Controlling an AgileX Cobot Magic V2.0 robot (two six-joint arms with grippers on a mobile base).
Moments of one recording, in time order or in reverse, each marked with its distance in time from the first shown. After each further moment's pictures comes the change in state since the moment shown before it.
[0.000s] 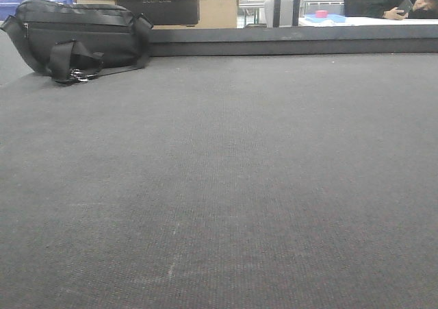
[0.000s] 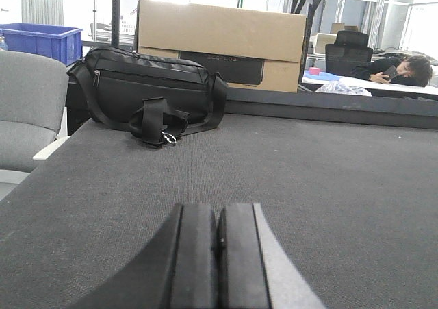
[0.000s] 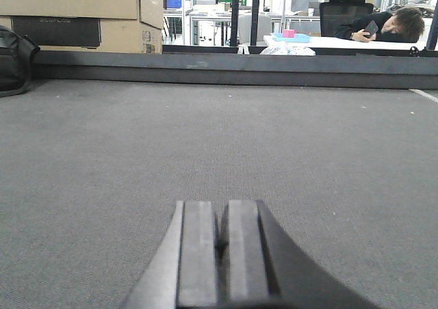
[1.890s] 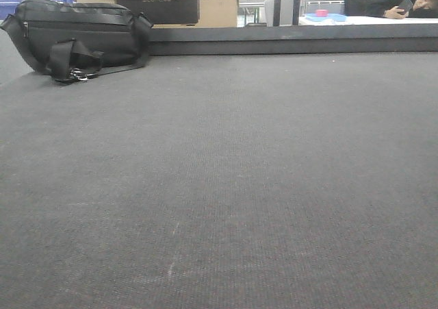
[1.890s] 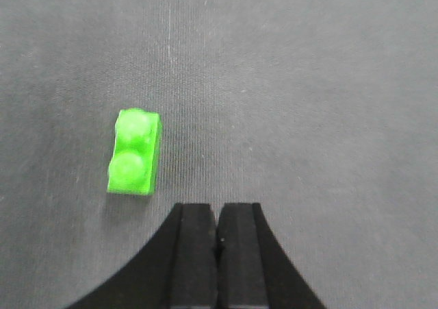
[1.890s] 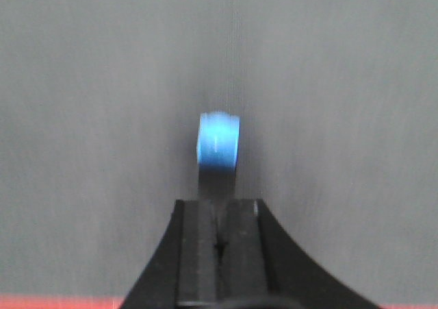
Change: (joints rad) left arm 0.000 1.088 -1.061 -0.042 1.044 0.000; right arm 0.000 0.832 -0.877 0.014 1.046 0.000
